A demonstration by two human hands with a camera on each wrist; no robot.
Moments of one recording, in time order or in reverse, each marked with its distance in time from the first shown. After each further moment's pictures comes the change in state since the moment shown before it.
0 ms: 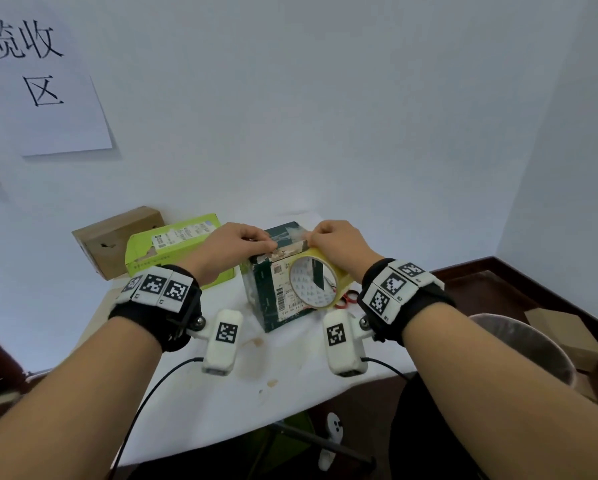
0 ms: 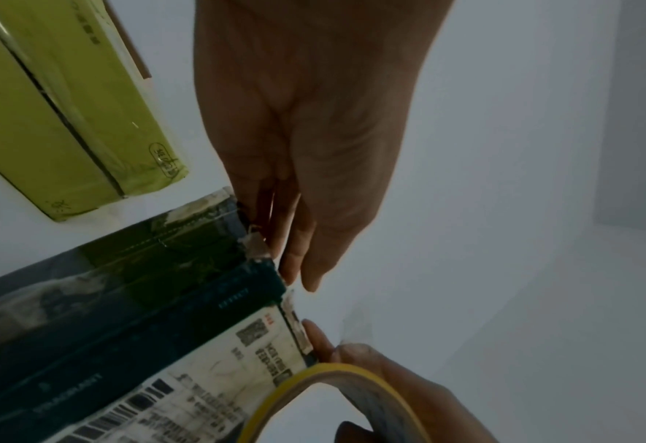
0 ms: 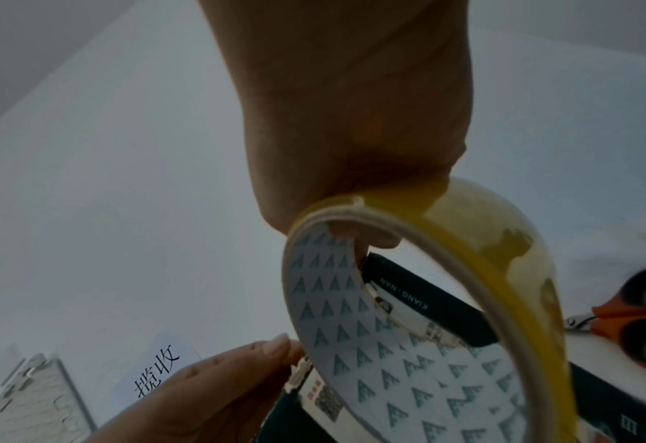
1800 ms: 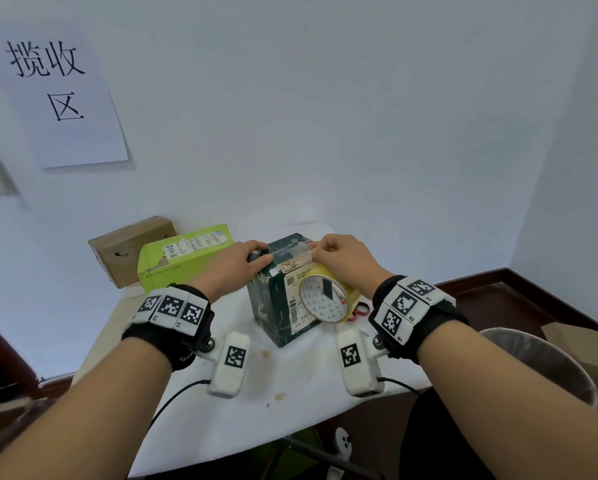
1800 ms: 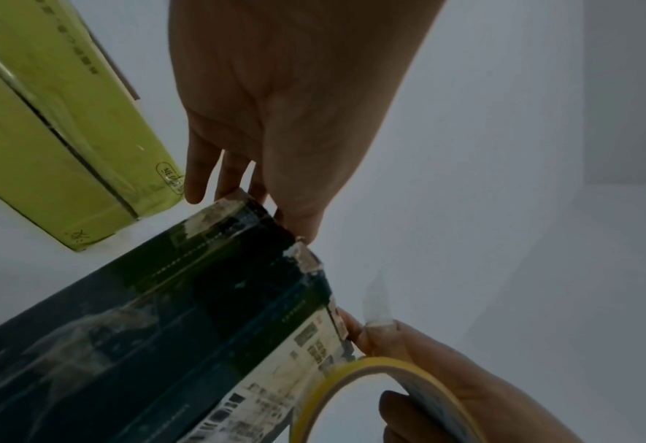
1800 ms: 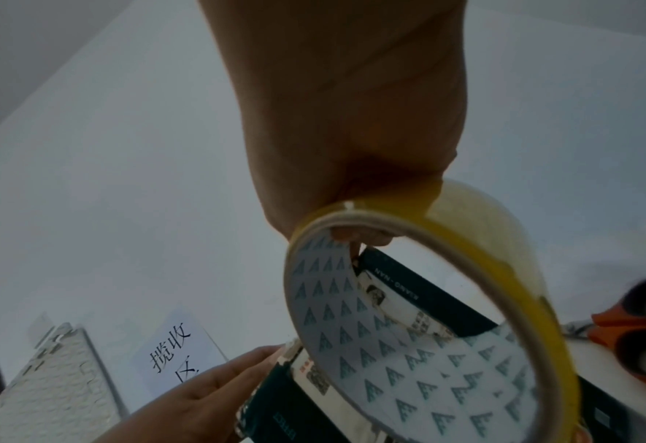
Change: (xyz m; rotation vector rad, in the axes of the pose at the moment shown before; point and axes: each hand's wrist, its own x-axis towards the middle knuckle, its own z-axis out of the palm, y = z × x) left_hand -0.003 -0.008 -0.001 0.444 0.075 -0.040; right_hand 0.001 0.003 0.004 0.019 -0.052 -0.082
